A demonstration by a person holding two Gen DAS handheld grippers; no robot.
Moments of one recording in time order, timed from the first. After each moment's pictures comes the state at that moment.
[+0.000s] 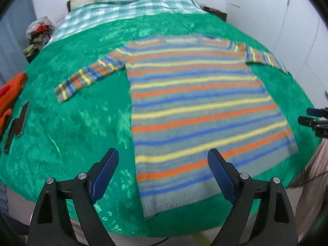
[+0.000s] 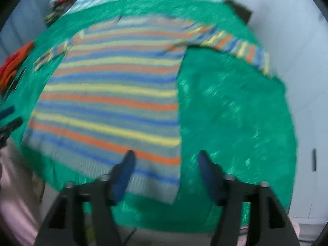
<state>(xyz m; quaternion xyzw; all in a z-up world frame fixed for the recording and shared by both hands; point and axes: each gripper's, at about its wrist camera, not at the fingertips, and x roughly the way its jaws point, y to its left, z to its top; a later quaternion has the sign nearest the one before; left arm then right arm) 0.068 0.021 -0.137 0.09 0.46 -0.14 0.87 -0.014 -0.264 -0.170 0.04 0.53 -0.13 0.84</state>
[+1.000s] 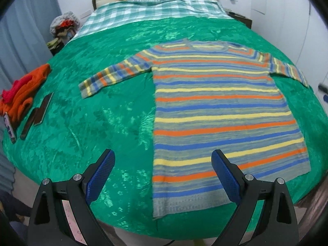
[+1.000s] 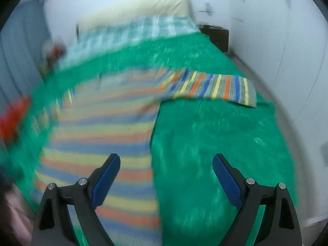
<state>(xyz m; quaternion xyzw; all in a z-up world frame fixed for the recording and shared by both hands) 0.070 0.037 -0.139 0.08 0.45 -0.05 0.89 -0.011 -0.373 -0.137 0.16 0.36 -0.14 0.91</state>
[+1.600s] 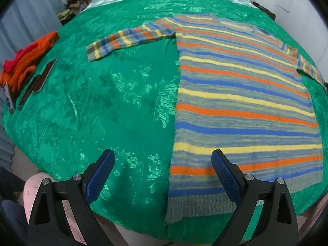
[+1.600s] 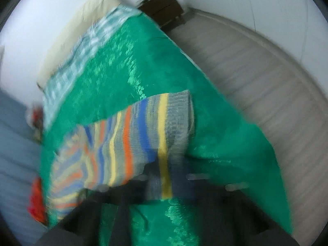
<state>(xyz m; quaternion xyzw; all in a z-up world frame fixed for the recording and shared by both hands) 0.091 0.059 -0.189 0.04 0.52 0.01 0.85 0.084 -0.630 -0.199 0.36 0.40 -0.19 0.82</state>
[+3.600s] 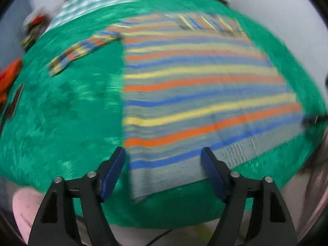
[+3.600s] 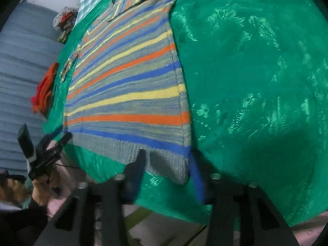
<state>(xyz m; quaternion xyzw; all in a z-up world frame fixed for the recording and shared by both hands) 0.047 0.053 -0.192 0.06 0.50 -0.13 0.85 -0.065 -0.359 -0.253 0.28 0.59 0.04 0.76</state>
